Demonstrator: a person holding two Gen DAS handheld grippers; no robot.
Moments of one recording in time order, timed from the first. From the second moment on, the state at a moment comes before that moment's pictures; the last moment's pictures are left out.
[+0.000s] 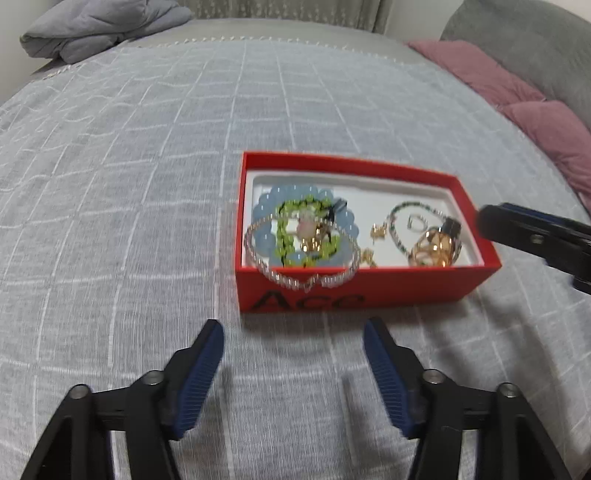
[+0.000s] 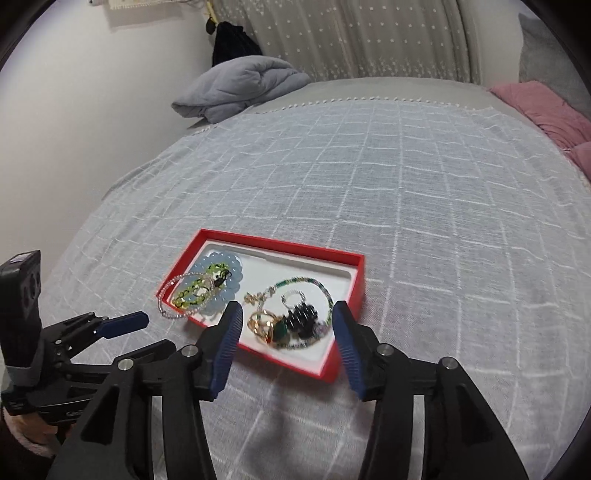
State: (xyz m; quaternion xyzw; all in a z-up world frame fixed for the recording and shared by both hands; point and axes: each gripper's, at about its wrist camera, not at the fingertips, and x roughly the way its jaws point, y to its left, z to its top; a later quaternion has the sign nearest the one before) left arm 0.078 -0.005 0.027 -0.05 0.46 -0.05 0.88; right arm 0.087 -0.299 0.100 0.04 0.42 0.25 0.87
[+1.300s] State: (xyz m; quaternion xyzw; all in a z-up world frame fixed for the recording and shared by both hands) left arm 0.028 -0.018 0.008 -0.03 0.47 0.05 0.88; right arm 0.027 -0.294 0.061 -0.03 0.46 0.10 0.88
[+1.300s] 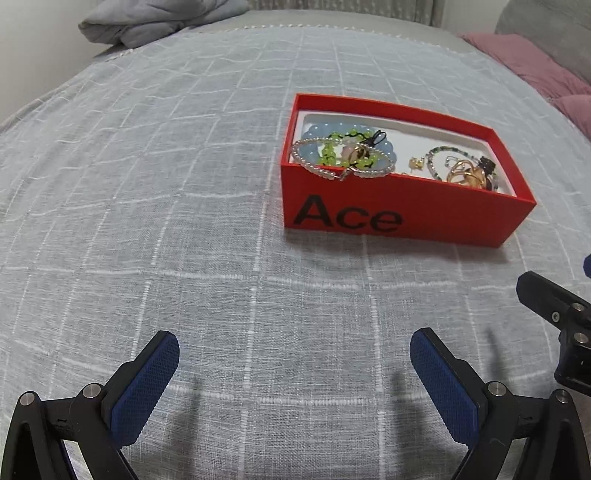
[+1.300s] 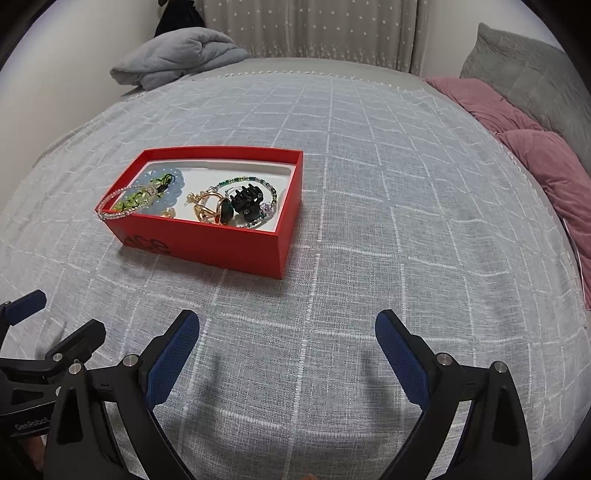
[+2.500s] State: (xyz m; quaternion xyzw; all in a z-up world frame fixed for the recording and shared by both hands) left arm 0.025 -0.021 0.005 -0.02 0.47 0.06 0.88; right arm 0.024 -0.293 0.049 -0.04 0.47 0.11 0.87
